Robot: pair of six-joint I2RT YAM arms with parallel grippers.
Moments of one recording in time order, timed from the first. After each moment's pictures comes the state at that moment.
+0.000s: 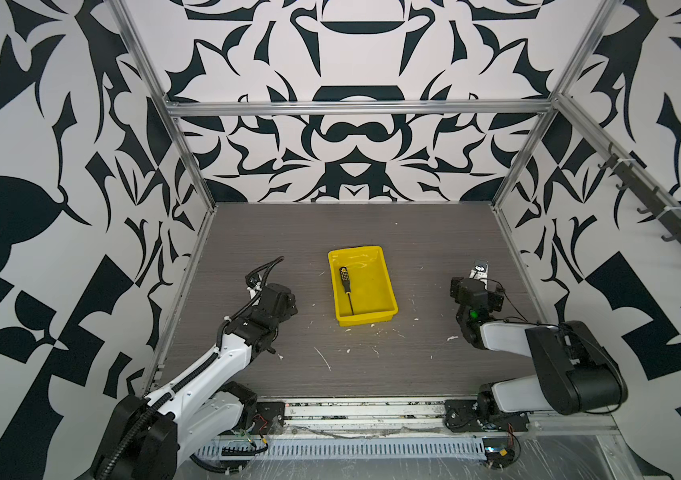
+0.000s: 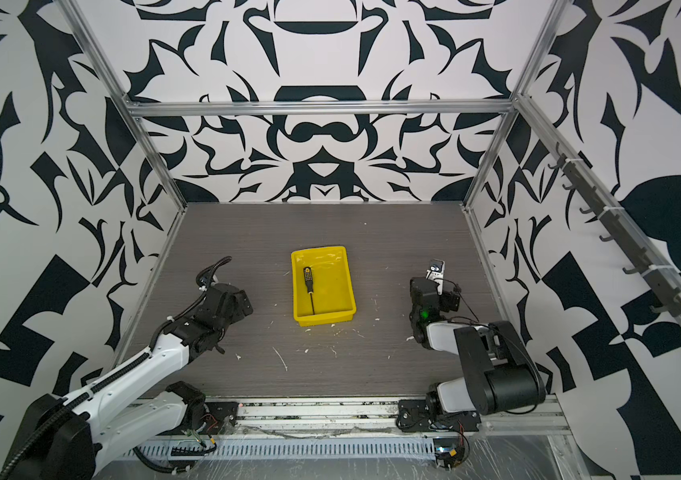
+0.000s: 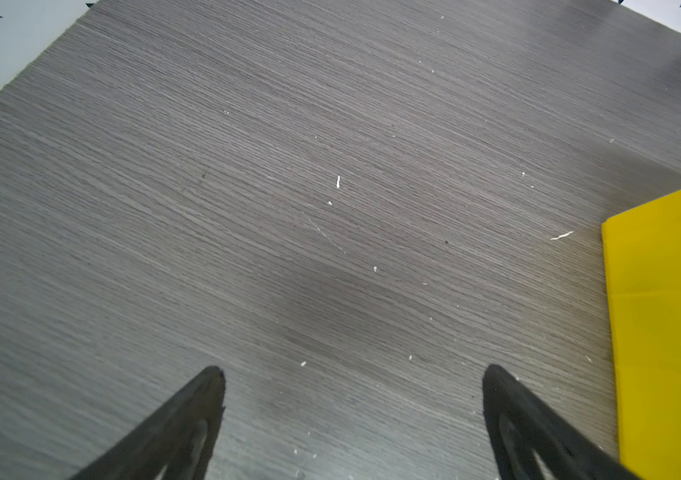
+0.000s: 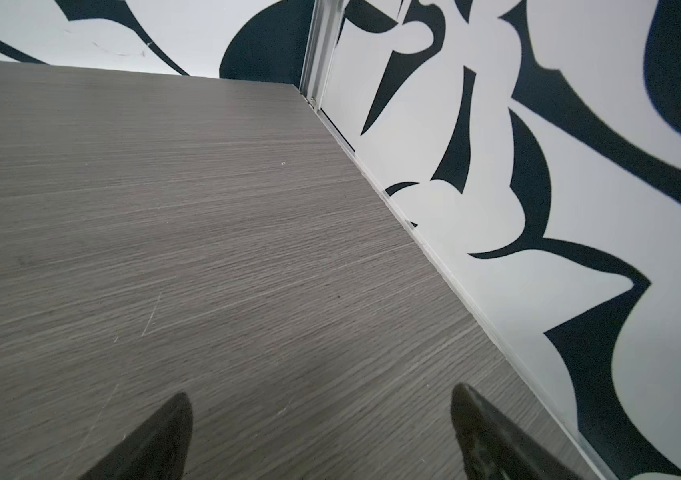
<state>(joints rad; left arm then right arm) -0.49 1.00 0.48 -0.34 -0.47 -0.72 0.15 1.44 0.31 0.66 0.65 0.08</state>
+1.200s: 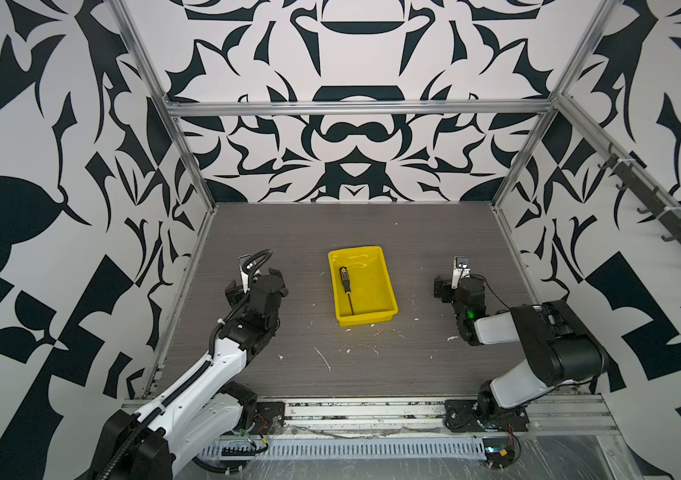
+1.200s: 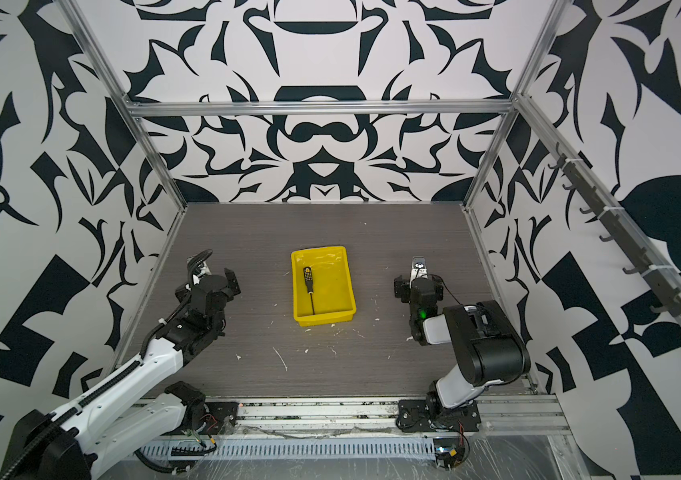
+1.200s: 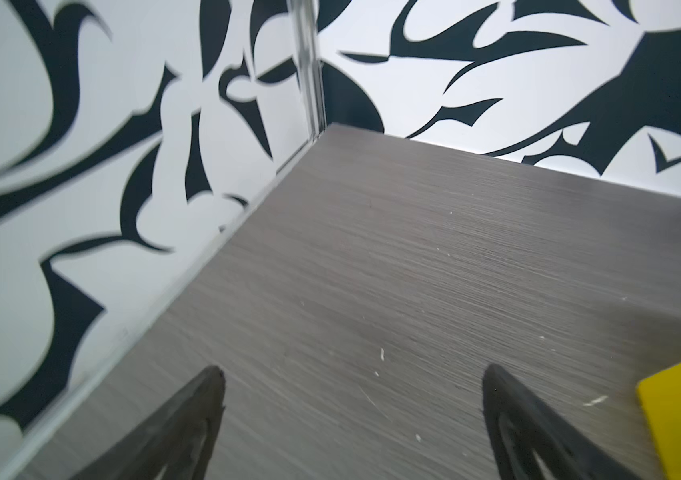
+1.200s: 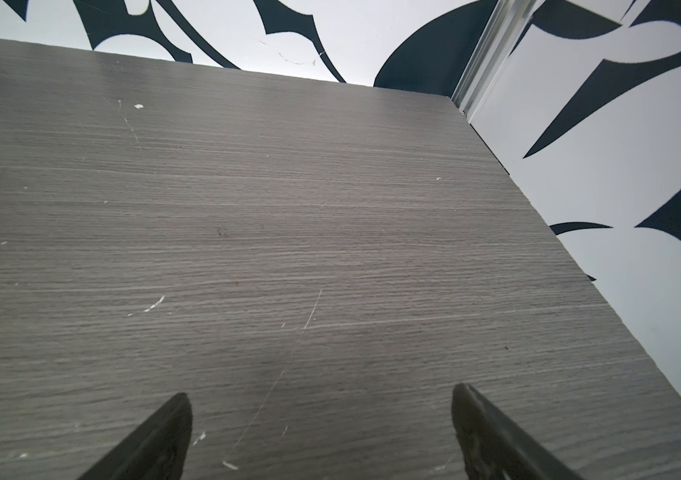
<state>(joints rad) -0.49 0.95 0.48 -0.01 -0.80 -0.28 0.14 1.57 0.32 0.83 0.28 -0.02</state>
